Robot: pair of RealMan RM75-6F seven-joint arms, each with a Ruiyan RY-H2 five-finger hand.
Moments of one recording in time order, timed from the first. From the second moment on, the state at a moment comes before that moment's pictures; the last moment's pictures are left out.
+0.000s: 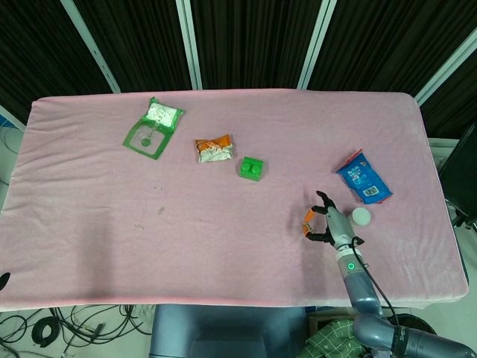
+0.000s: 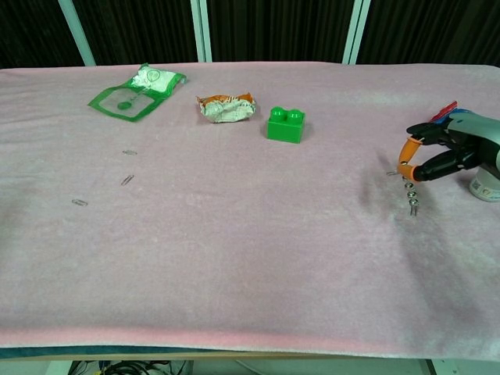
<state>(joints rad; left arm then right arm) 0.08 -0.98 -0.05 -1.87 1.38 1.61 0.11 0.47 -1.52 0.31 -1.65 -0.83 1.00 -0.04</state>
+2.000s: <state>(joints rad) 0.08 -1.00 -0.07 -1.87 1.34 1.61 0.16 0.67 -1.60 0.41 -1.34 -0.69 0.86 -0.01</state>
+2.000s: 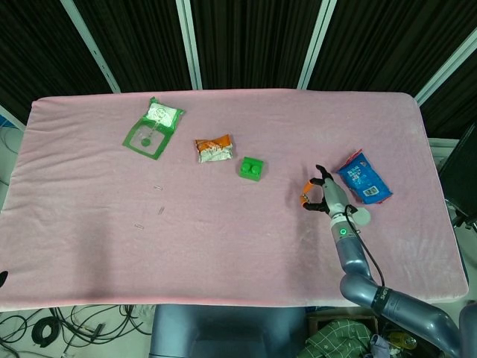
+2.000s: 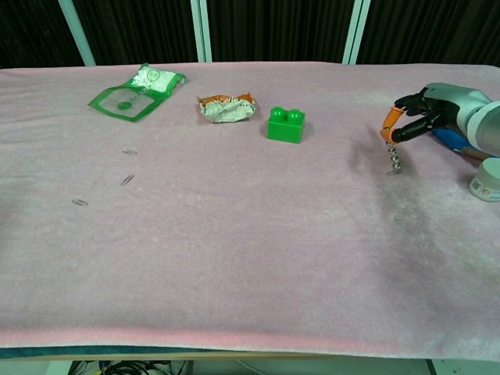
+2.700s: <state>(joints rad) 0.08 -1.00 -0.07 -1.87 1.33 1.61 0.16 0.68 -1.64 0.41 -1.29 -0.71 0.85 0.04</state>
